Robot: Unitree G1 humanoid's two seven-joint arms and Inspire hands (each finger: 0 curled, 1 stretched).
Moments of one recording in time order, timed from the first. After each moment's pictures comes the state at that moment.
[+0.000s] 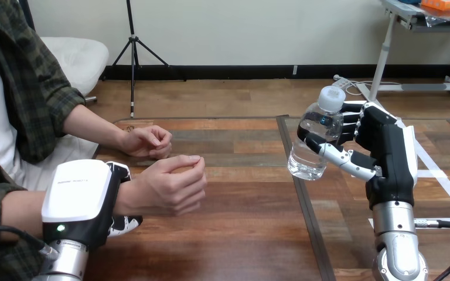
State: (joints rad) left arm 0.01 0.50 -0.26 0.21 0.90 -0.01 0.45; right arm -0.38 -0.16 -0.16 0.92 -0.05 -0.85 -0.09
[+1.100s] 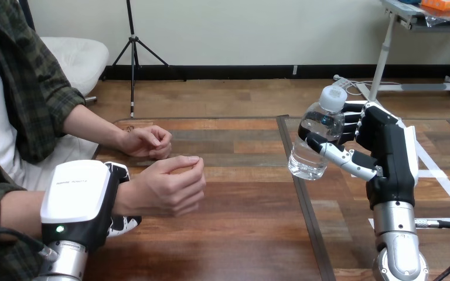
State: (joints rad) left arm 0.00 0.50 -0.26 0.23 0.90 -0.02 0.48; right arm -0.38 -0.16 -0.16 0.92 -0.04 -0.85 -0.08
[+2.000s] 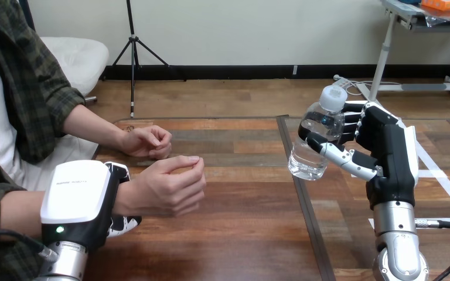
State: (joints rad) left arm 0.00 0.50 -0.26 0.23 0.91 -0.03 0.49; right arm -0.38 -0.16 -0.16 0.92 -0.03 -0.85 -0.08
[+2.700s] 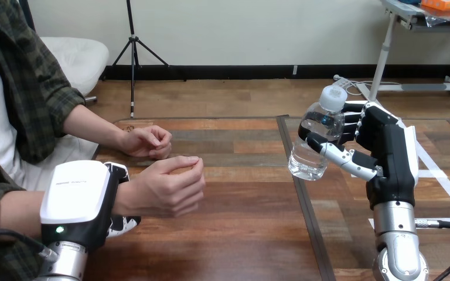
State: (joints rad) left arm 0.00 0.50 -0.26 0.23 0.91 -0.02 0.49; right arm -0.38 -0.16 -0.16 0.92 -0.04 -0.85 -0.08
